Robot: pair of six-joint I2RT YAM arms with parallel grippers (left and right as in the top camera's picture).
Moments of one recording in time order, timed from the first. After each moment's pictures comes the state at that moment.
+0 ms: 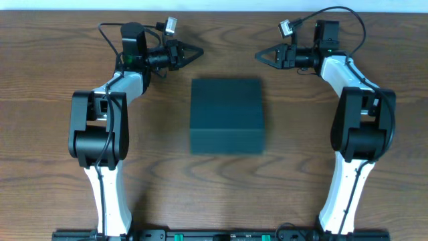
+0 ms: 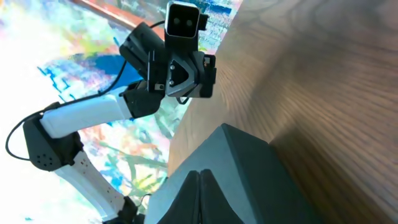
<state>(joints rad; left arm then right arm) -0.07 2.24 1.42 0.52 1.26 -0.90 -0.04 2.33 1.69 -0.23 -1.53 0.24</state>
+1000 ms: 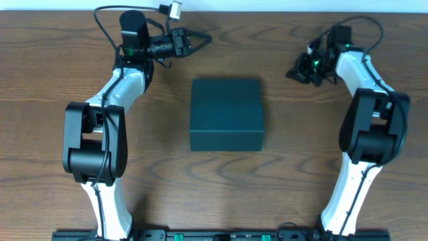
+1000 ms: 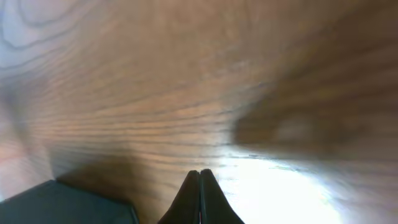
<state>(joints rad) -0.12 2.08 1.42 0.55 1.21 -0.90 -0.11 2.29 1.77 -0.75 -0.53 0.29</state>
